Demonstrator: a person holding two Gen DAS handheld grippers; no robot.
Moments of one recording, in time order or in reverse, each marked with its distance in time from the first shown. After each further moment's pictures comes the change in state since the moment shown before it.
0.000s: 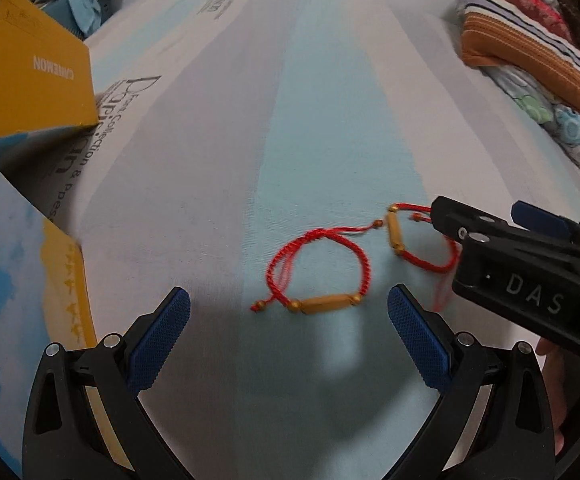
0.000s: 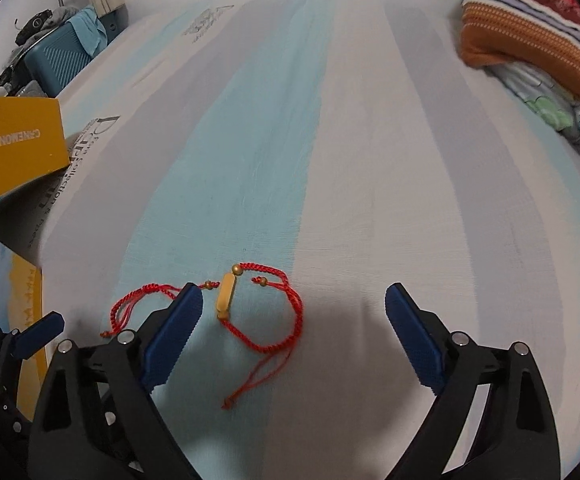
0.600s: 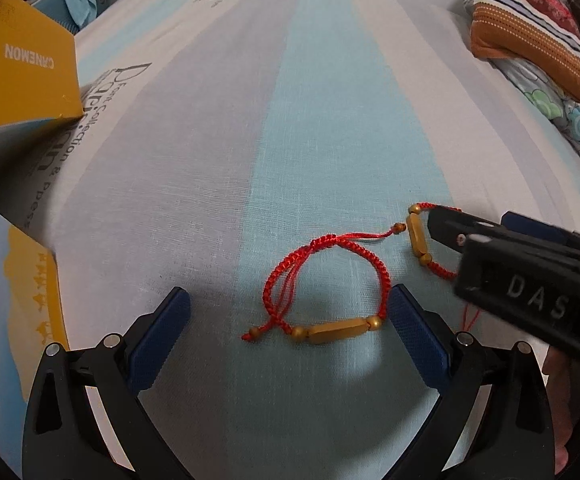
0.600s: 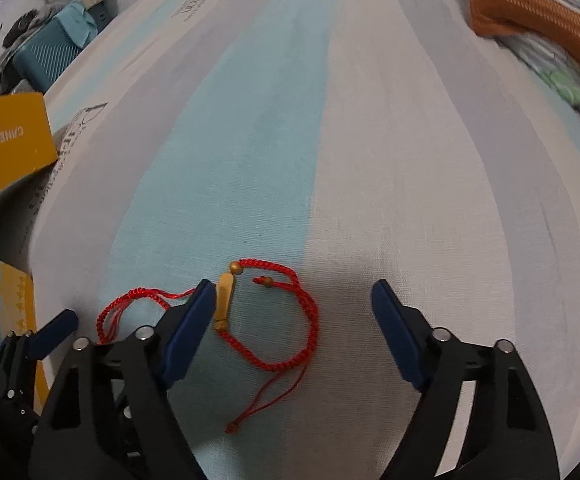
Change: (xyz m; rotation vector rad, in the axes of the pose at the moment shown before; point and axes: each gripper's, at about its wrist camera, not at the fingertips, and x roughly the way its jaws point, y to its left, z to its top) left arm 0.028 -0.003 0.004 0.005 0.016 0.010; right arm 0.033 -0.002 0.003 0.048 0.086 0.040
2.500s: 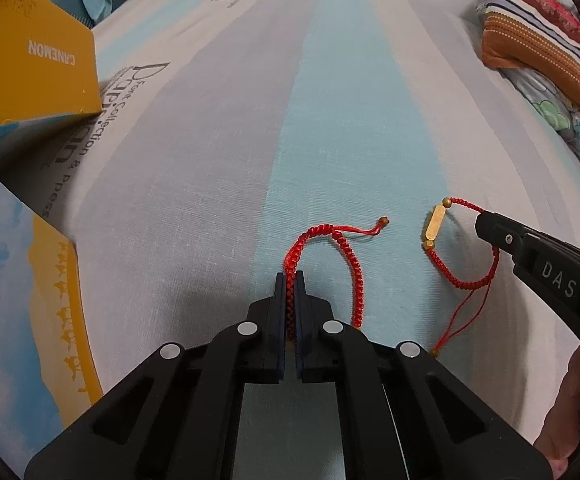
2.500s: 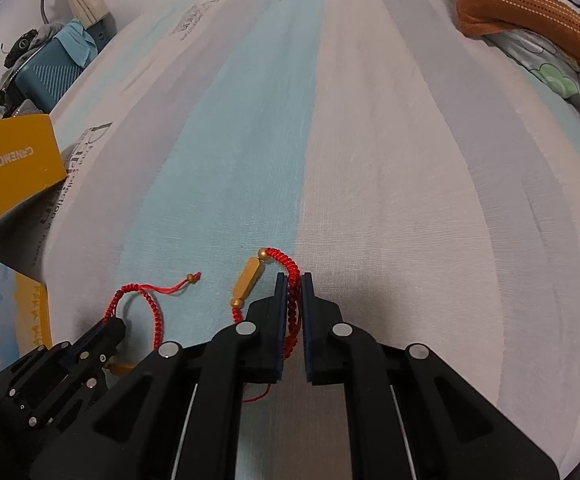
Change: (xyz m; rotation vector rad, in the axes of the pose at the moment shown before) left arm -0.017 0.000 0.001 -0.041 0.006 0.032; right arm -0.022 -0.009 -0.004 0.031 -0.044 0.022
